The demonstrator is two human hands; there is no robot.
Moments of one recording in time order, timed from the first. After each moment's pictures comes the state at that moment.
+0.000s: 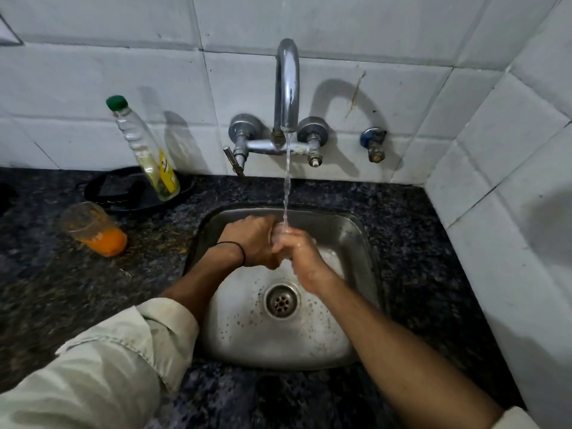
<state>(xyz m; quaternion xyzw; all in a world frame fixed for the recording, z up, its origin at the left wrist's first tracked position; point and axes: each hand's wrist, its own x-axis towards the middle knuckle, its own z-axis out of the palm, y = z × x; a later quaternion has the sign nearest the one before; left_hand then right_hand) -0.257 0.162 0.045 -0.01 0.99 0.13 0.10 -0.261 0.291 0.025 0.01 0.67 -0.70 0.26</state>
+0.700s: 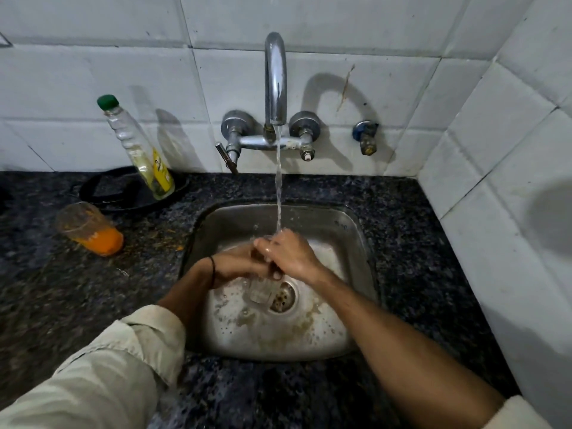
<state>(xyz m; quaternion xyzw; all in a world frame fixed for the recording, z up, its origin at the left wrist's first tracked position) -0.225 0.149 0.010 0.05 0.72 0.62 0.30 -0.256 0.295 0.022 -0.13 0.88 -0.40 0.20</state>
